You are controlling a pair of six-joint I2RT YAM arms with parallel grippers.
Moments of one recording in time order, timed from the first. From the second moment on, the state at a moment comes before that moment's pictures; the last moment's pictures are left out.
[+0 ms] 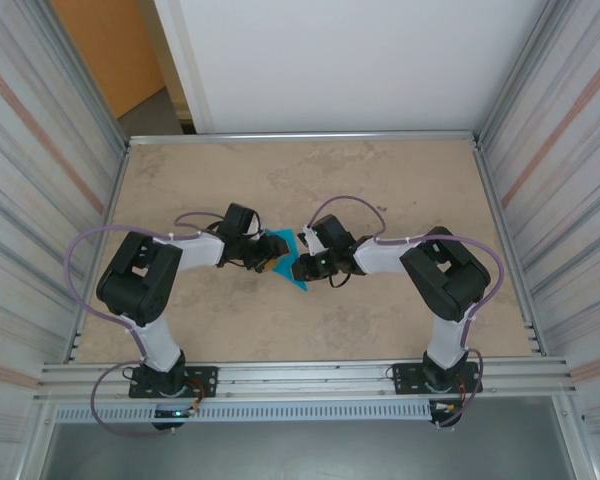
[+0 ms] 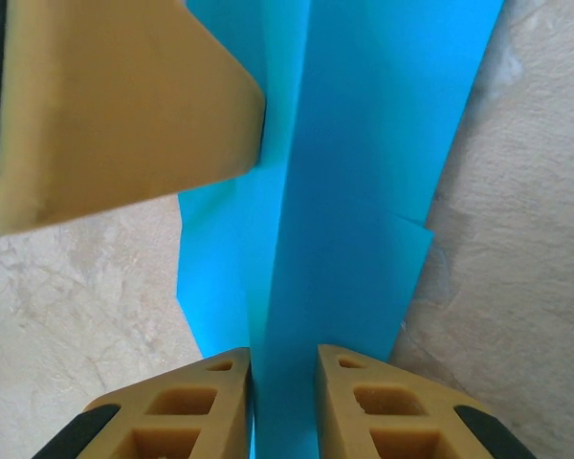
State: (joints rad) left arm -0.45 1.77 0.86 -0.07 0.53 -0.89; right arm 0.71 1.85 0.93 -0.02 -0.42 0.47
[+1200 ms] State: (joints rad) left arm -0.45 1.63 0.78 -0.02 0.53 -0.88; right arm 0.63 1.86 0.84 0.10 -0.62 0.54
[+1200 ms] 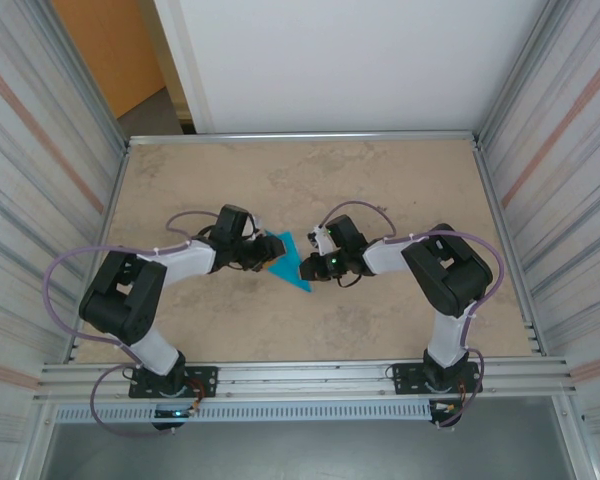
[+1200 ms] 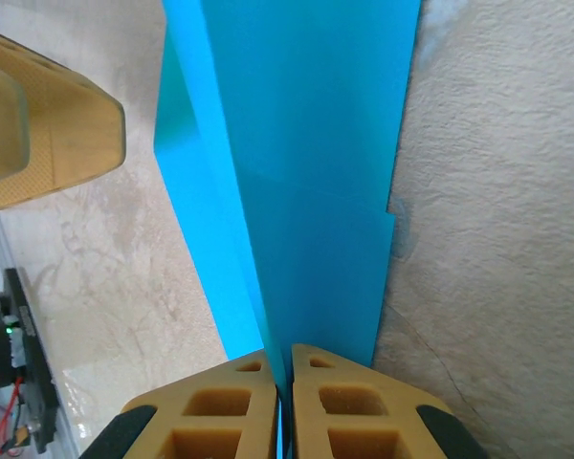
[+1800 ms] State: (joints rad) left arm -0.45 1.76 0.82 0.13 0.66 -0.90; right arm 0.61 1.86 0.83 0.11 -0.67 0.54
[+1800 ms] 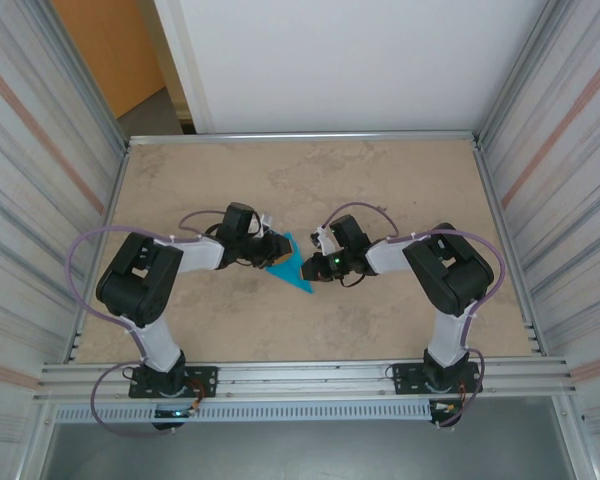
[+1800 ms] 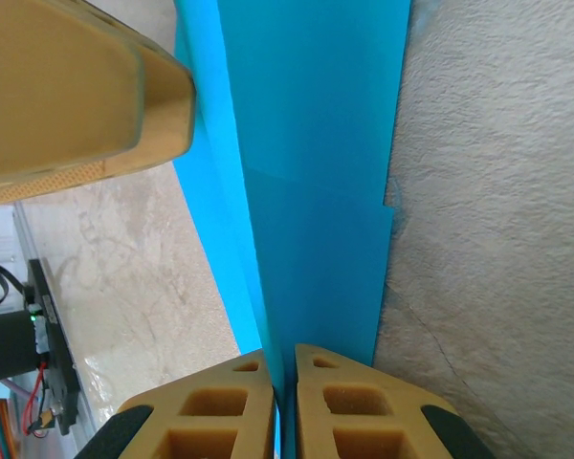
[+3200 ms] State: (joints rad) left arm -0.48 1.82 0.89 0.07 0.67 -0.89; right arm 0.58 1.77 0.86 -0.02 -0.67 0.55
